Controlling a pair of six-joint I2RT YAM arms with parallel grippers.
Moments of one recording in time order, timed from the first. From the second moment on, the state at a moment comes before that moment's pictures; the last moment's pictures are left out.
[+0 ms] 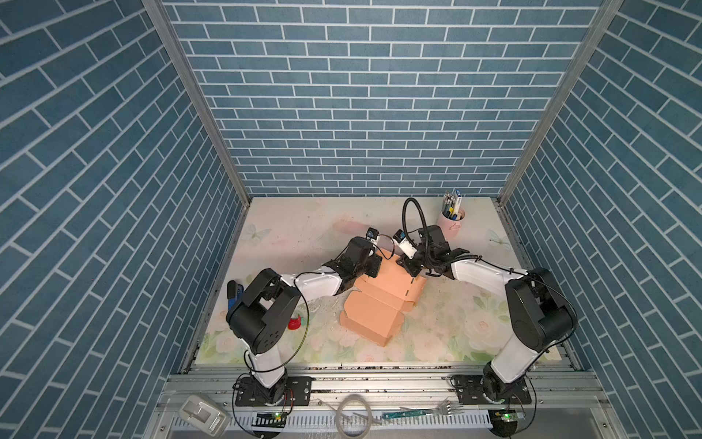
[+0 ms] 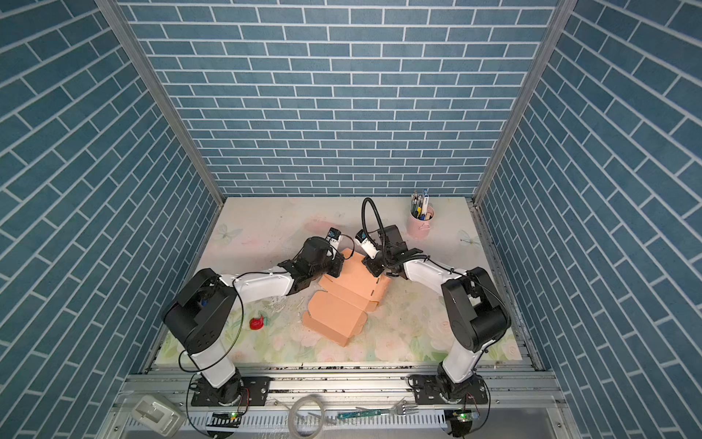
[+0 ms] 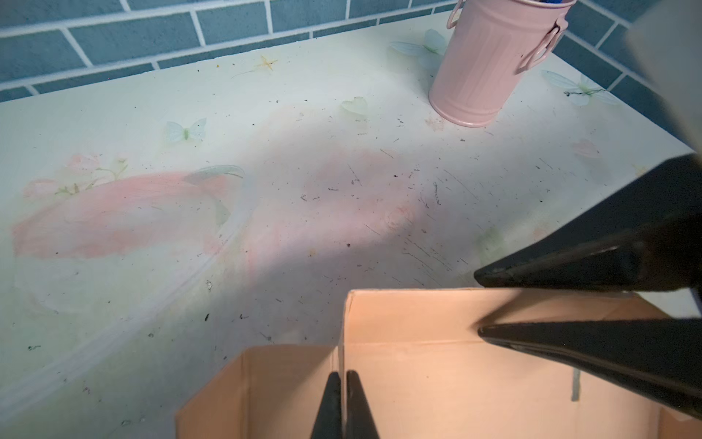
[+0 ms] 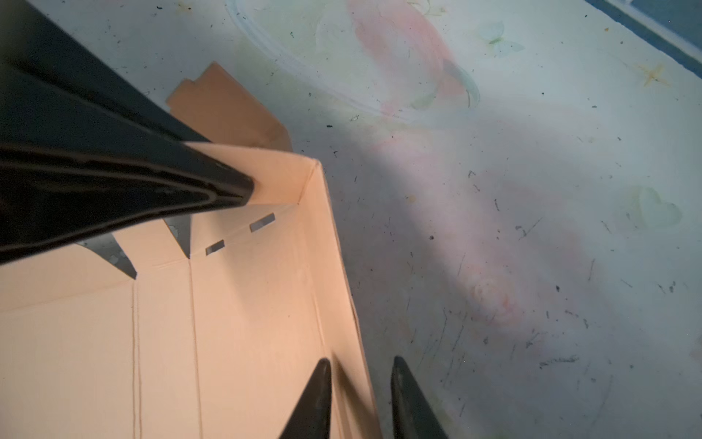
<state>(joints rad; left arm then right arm) -0.68 1.75 0.97 0.18 -0.05 -0.18 0.53 1.70 1.03 -0.15 -0.28 -0.33</state>
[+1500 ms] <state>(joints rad) -0.53 1.37 0.69 0.04 -0.08 -0.42 0.76 1.59 1.03 -0.27 0.13 -0.48</state>
